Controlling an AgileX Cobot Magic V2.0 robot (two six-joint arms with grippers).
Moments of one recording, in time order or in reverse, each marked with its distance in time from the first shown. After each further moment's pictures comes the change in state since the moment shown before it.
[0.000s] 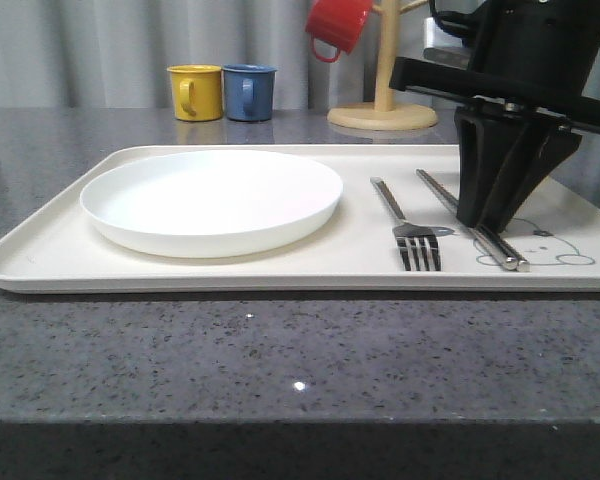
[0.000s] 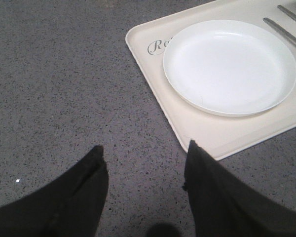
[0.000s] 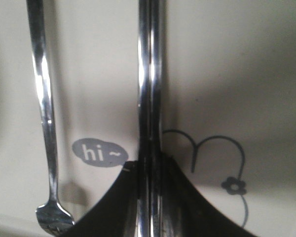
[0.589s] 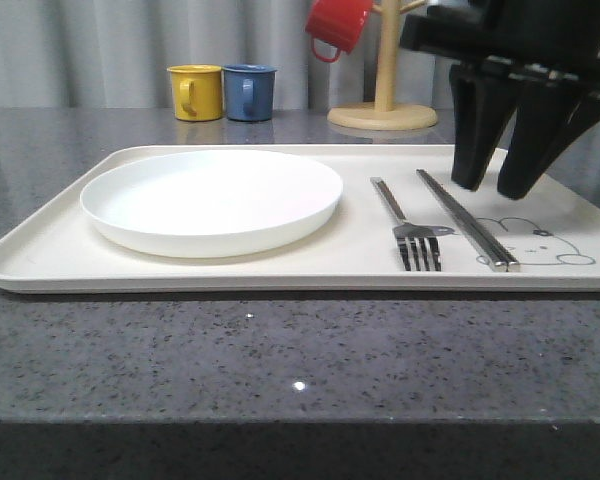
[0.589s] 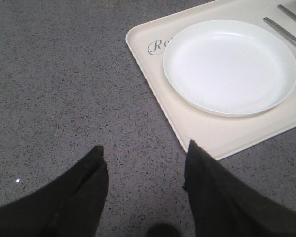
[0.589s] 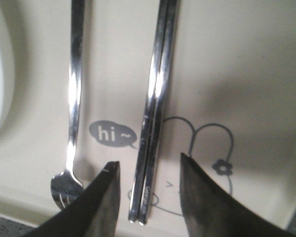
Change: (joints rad) left arm 0.000 0.000 0.000 0.000 0.000 0.000; right arm 0.004 -0.100 -0.003 -0.043 -0.004 -0.083
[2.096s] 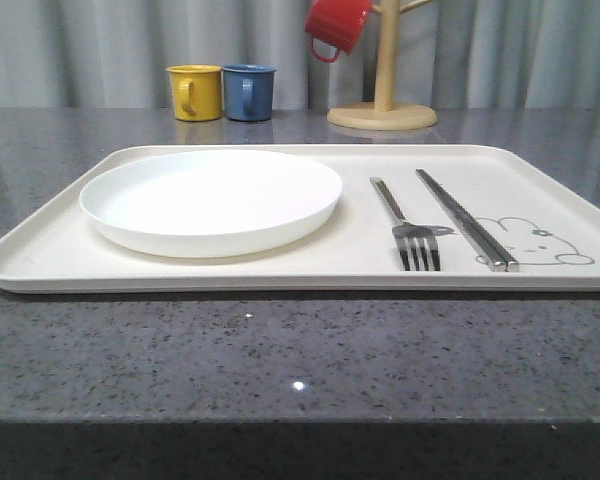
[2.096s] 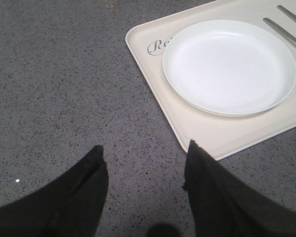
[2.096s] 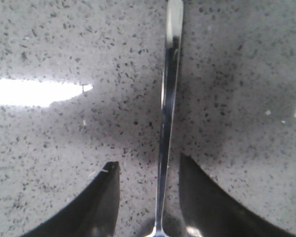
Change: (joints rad) left arm 0.000 0.000 0.000 0.000 0.000 0.000; right arm -0.436 0.040 0.000 -0.275 0.008 -0.290
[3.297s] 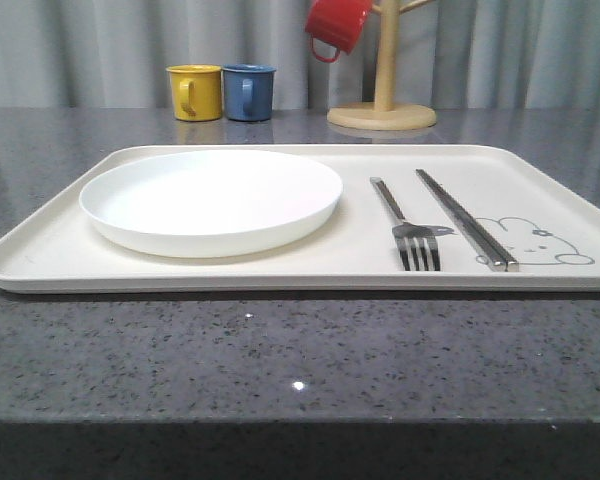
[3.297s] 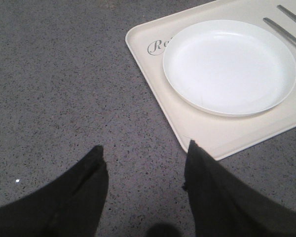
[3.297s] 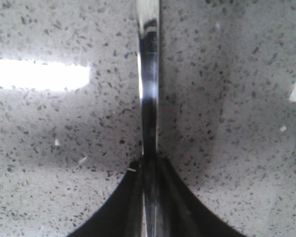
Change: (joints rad) left arm 0.000 0.000 0.000 0.000 0.000 0.000; right arm 0.000 0.067 0.000 -0.032 -0.005 0.000
